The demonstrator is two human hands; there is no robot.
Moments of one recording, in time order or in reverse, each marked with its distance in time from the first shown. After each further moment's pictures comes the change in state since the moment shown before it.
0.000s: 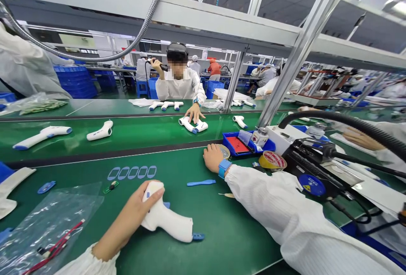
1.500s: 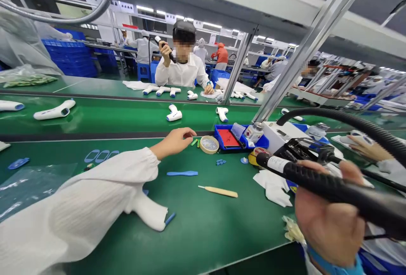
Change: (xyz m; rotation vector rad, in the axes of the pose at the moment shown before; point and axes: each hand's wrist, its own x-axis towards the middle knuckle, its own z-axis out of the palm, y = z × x) left_hand 0.101 0.070 0.121 0.579 -0.313 0.483; right_hand -0.197 0.074 -0.093 0.823 0.995 -0.073
